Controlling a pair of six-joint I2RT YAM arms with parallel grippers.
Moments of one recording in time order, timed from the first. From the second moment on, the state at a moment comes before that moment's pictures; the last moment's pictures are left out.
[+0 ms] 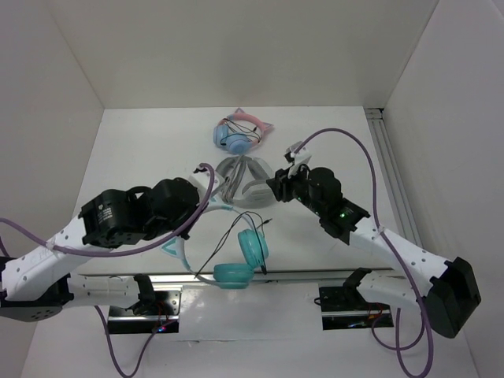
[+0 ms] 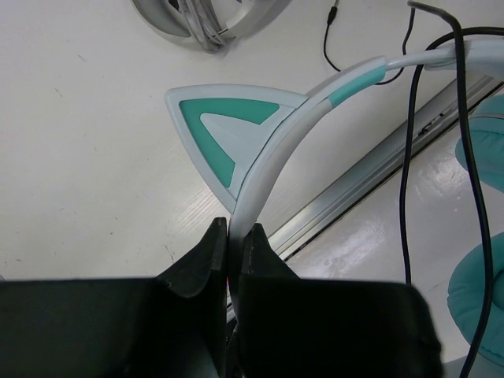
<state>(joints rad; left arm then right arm) -1.12 1.07 1.51 -1.31 -0.40 -0.22 0.68 1.06 0.74 0.11 0.07 0.10</state>
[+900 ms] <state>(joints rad) -1.12 1.14 1.75 -1.34 -0.44 -0.40 0.65 0.92 0.55 0.28 -0.36 0.21</state>
